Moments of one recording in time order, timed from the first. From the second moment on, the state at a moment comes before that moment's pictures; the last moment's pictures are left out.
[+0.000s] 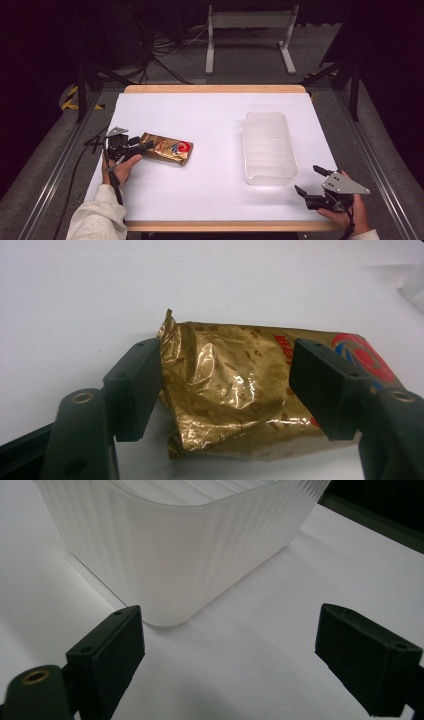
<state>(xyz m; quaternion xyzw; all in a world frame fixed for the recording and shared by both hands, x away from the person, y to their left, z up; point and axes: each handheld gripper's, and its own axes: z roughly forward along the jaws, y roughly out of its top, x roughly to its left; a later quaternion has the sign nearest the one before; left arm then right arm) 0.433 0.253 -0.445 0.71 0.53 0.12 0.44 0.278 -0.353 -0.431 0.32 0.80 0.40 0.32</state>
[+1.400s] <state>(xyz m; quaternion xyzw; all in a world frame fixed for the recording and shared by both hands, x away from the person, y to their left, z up) 0.387 0.234 -0.387 0.68 0.44 0.20 0.55 0.277 -0.356 -0.429 0.34 0.79 0.40 0.32</state>
